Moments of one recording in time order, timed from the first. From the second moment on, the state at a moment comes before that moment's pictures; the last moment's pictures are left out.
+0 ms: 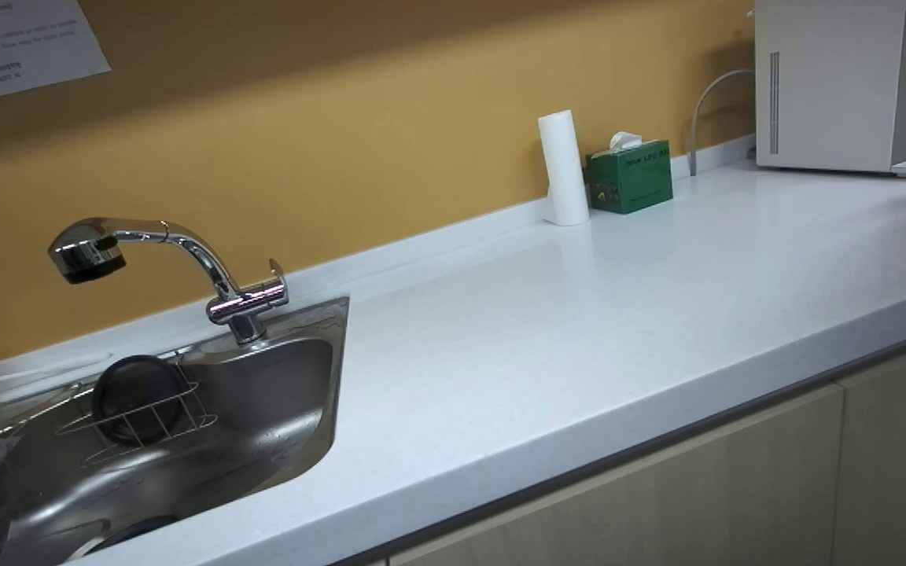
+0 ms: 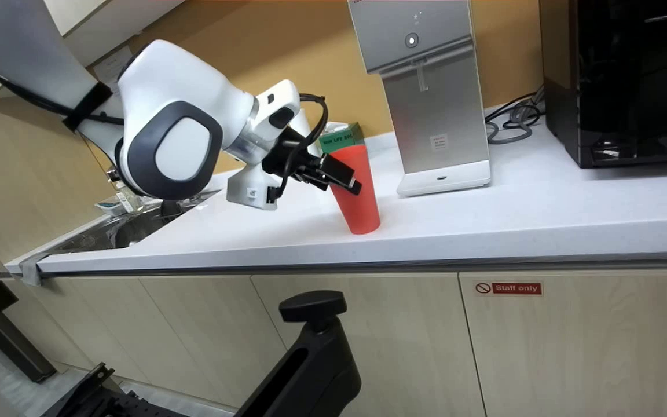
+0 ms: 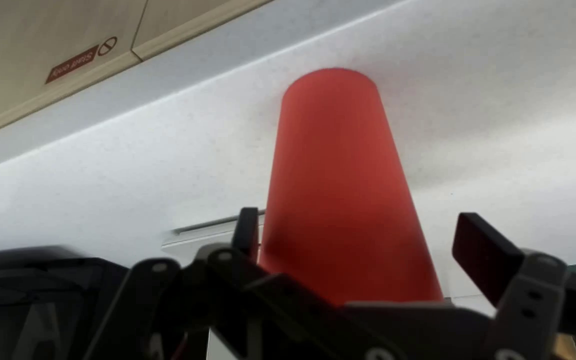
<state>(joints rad) -0.34 0.01 -0.13 -2.74 -0.04 3.46 0.02</state>
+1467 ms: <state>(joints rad) -0.33 0.06 -0.12 -2.65 -0.04 3.46 0.01</state>
